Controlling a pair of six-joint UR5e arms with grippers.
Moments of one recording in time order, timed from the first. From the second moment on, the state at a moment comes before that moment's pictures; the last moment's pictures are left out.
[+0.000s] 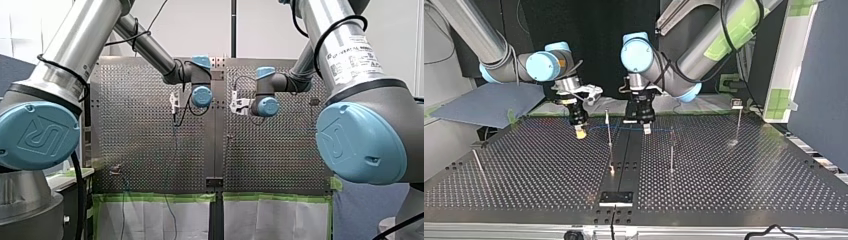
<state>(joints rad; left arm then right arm) -0.61 -1.99 -1.62 -2.60 -2.27 -1.56 2.06 -1.07 1.60 -0.56 1.47 1.64</state>
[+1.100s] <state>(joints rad) -0.64 -2.07 -1.70 -2.50 -2.27 -1.57 2.07 -1.08 1.74 -0.56 1.50 1.61</state>
